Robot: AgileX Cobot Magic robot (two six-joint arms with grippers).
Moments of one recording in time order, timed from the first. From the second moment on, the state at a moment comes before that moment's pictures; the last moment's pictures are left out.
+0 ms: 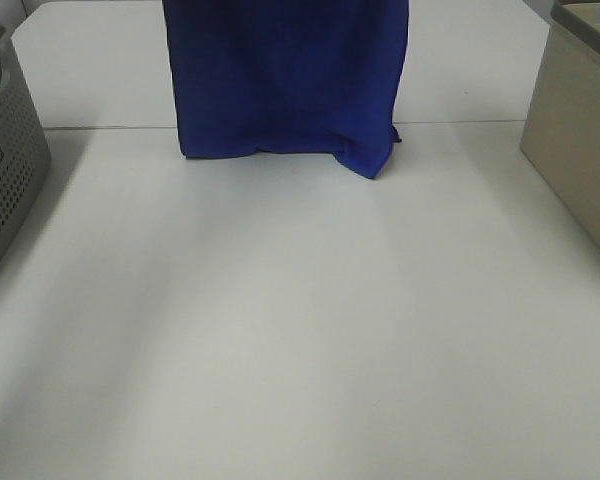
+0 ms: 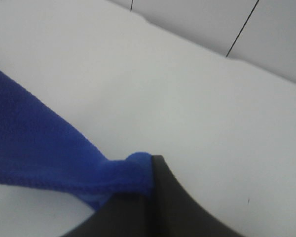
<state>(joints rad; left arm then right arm) -0.34 2.09 -2.38 -0.03 0.79 0.57 0.29 2.01 -2.17 0.10 0.75 -0.37</state>
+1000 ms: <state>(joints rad) -0.34 1.59 -1.80 -0.14 1.22 0.14 0.29 1.54 -1.65 0.27 1.22 -0.17</state>
